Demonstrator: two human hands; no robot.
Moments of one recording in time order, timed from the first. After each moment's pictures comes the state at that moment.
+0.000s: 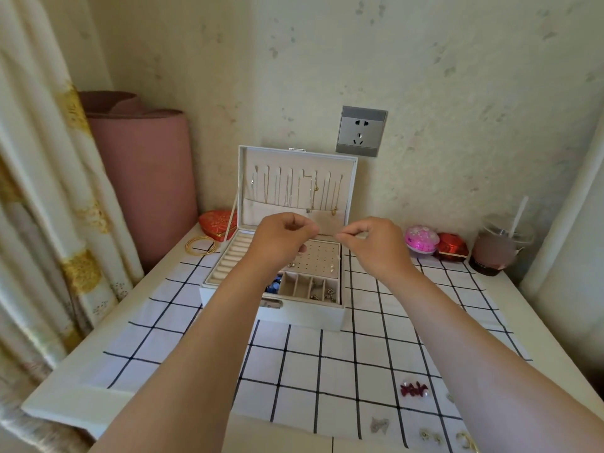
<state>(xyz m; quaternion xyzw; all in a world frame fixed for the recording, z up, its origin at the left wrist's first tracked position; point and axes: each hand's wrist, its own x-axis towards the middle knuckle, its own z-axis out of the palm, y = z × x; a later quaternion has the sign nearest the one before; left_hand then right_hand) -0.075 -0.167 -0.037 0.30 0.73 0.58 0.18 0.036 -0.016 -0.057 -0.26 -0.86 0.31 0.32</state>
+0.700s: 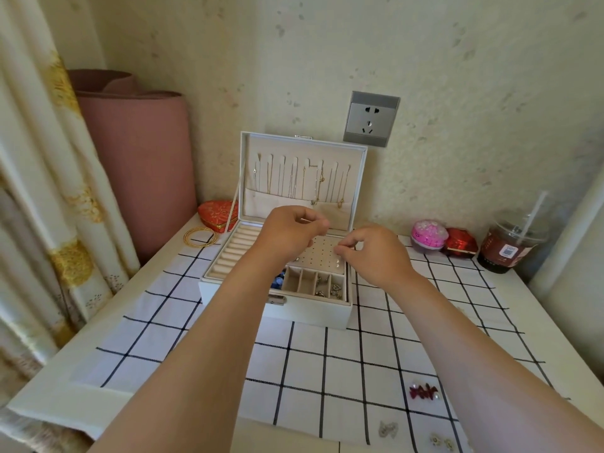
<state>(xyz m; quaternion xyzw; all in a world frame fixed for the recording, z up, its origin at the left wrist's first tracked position) -0.085 -0.153 -0.047 0.32 0.73 0.57 0.20 0.027 -0.010 -0.086 -0.27 -0.91 0.22 0.23</state>
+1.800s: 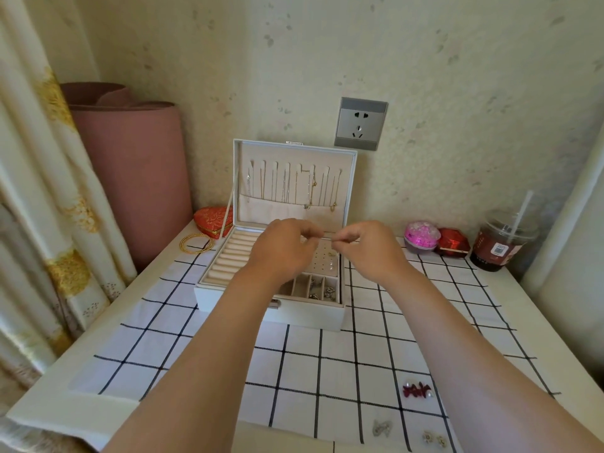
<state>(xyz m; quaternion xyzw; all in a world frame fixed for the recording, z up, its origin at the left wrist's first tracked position) -0.072 -0.156 -0.051 0.41 0.82 0.39 0.05 0.031 -0.017 -0.065 -0.25 -0.88 0.31 0.26</state>
